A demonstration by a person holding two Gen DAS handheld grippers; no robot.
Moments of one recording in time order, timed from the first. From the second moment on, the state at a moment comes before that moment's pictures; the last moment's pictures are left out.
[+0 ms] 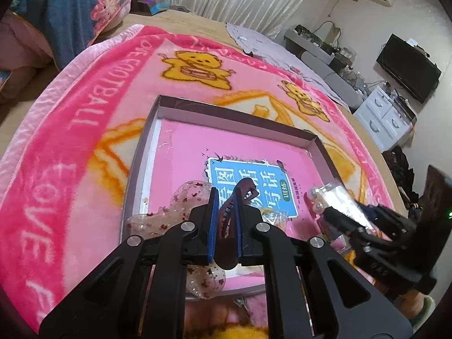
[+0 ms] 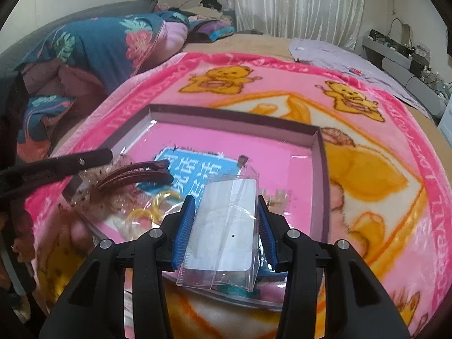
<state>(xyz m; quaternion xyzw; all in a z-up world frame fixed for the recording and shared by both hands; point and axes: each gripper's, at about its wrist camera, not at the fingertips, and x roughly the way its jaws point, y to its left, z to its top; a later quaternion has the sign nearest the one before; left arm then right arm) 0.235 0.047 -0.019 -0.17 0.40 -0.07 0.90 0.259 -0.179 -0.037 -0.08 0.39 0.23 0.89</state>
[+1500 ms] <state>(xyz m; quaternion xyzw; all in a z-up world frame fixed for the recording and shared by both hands) 0.144 0.045 0.056 -0.14 0.33 -0.05 0.93 0.176 -0.250 0.036 0.00 0.30 0.22 0.93</state>
